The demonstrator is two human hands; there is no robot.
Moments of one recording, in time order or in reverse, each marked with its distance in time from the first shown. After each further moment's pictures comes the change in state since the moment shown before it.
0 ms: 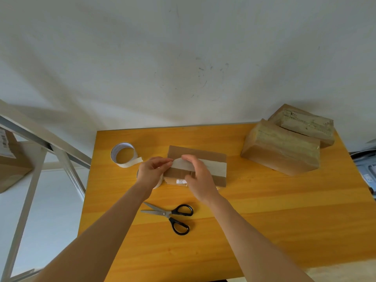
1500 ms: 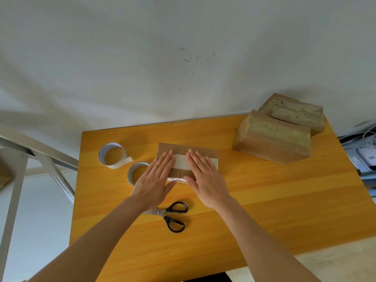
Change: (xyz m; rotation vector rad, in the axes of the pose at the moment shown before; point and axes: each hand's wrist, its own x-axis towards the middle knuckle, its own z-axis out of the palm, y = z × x) left_hand -0.008 -0.032 0.005 1.363 -0.195 0.858; right_hand -0.011 0.050 -0.022 -0.848 -0.083 -0.217
